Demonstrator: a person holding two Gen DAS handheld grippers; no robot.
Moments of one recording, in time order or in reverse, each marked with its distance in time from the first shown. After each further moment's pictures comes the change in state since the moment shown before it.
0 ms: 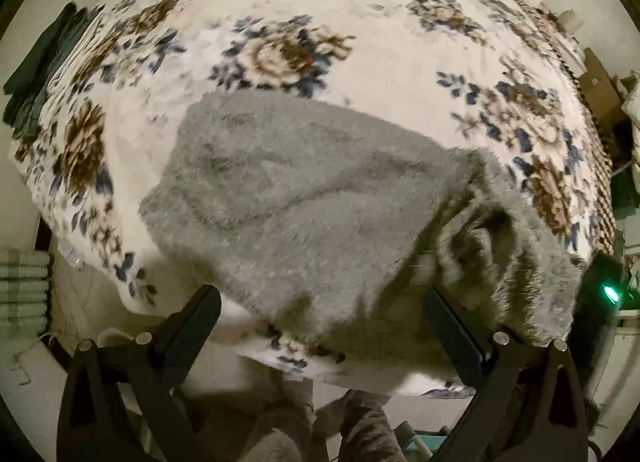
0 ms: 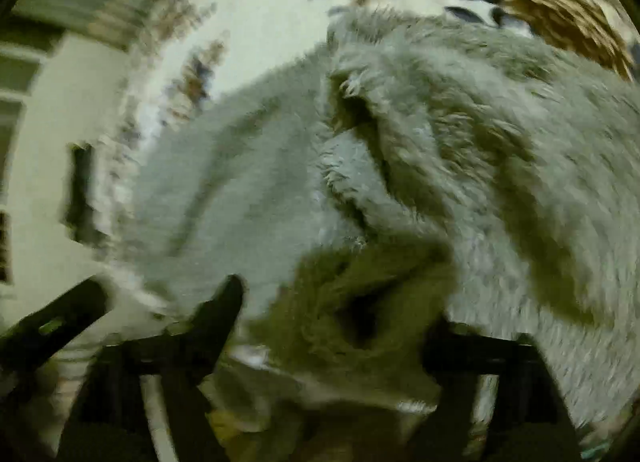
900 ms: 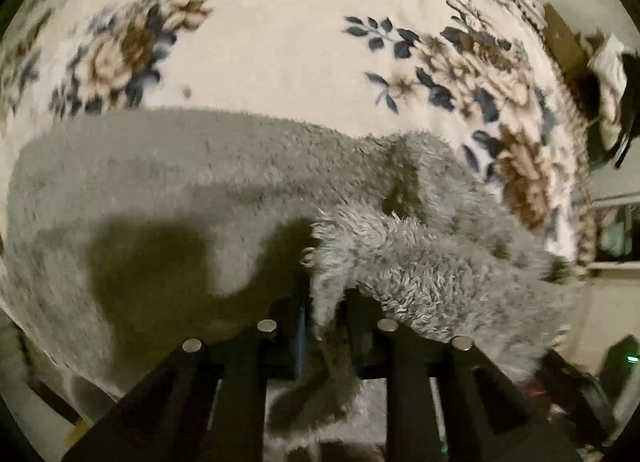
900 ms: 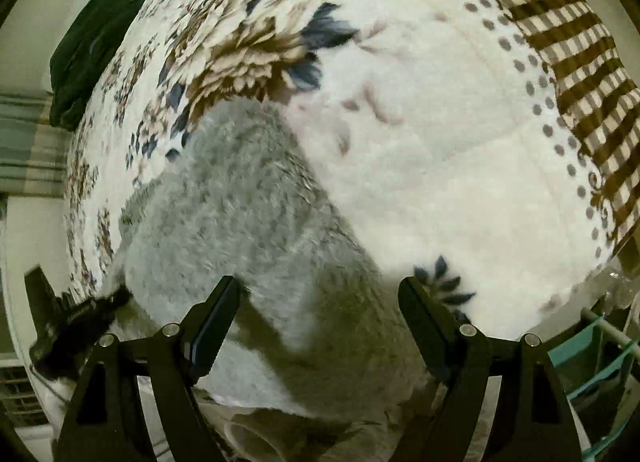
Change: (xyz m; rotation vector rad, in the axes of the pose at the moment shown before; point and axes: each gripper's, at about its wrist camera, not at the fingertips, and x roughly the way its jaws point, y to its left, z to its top) left arm 0.091 -0.072 0.050 0.092 0.170 -0.197; right arm -0.131 -0.218 -0.004 0.455 -0.170 -0.148
